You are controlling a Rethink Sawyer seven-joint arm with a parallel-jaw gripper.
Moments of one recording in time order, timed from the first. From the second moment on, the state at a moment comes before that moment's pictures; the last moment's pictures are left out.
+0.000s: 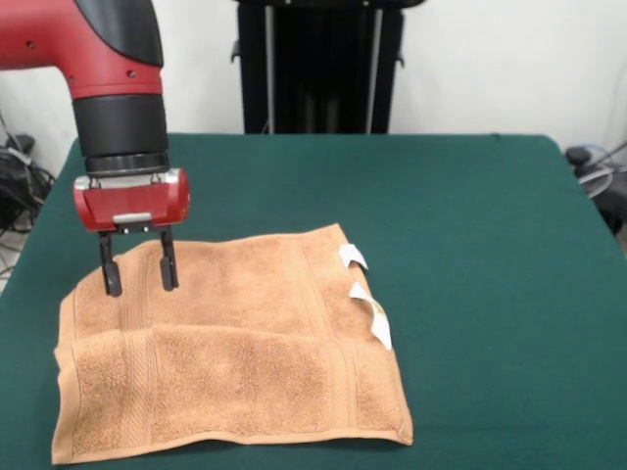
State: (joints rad) arm -1.06 -0.44 0.63 1.69 -0.79 0.15 1.57
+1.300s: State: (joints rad) arm -1.06 -0.40 0.61 1.61 -0.83 0.11 1.57
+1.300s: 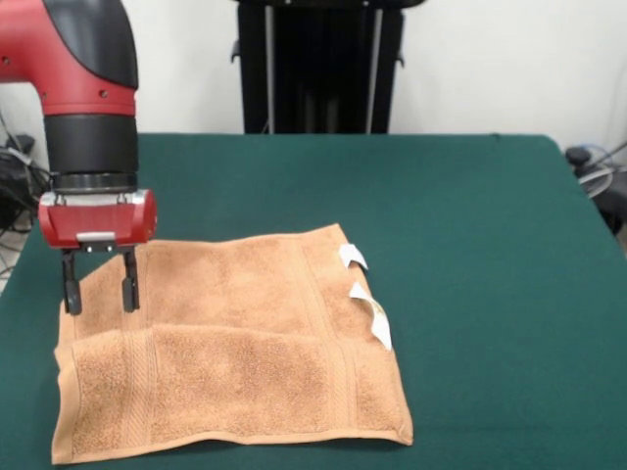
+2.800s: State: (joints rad) arm -1.06 -0.35 0.60 1.57 -0.88 0.11 1.57
